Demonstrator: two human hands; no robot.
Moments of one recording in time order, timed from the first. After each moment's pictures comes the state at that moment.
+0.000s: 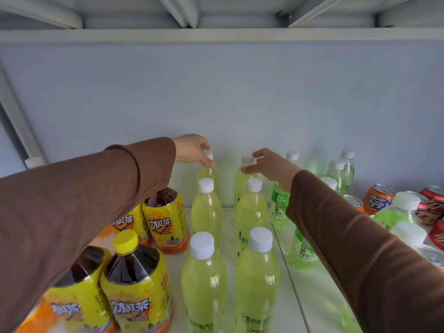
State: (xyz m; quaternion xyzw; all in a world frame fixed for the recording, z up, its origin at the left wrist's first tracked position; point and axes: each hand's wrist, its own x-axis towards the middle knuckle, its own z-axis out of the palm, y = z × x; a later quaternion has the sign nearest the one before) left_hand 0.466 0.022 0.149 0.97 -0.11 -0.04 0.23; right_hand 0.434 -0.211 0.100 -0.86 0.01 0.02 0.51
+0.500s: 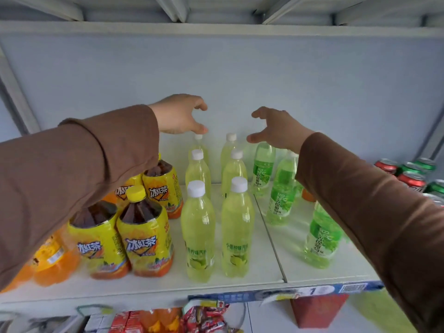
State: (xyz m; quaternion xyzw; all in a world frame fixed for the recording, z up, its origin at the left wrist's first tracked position) left_hand 0.349 0.020 0.200 0.96 -0.22 0.12 0.11; right_hand 0.318 -0.233 0.164 -0.96 -0.07 -0.14 0.23
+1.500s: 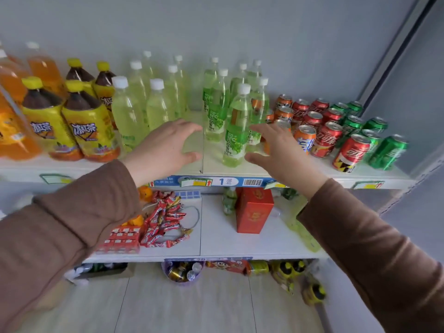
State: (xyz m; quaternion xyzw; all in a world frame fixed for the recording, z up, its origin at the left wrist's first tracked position) left_hand 0.059 -0.130 0.053 0.96 -0.21 0.07 0.17; right_hand 0.047 -0.389 0.044 -0.97 -0.11 -0.12 0.19
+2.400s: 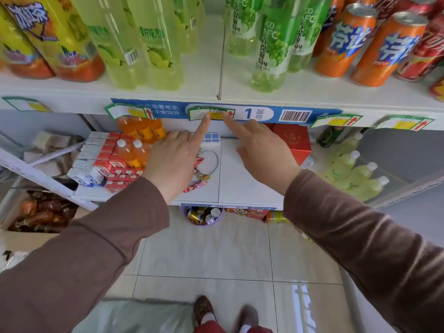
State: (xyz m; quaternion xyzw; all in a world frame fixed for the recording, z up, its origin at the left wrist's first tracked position) left_hand 0.069 -0.129 -0.174 0.99 -0.14 0.08 -0.06; right_hand 0.081 -0.334 -0.159 -0.97 -0.19 -0.04 0.12
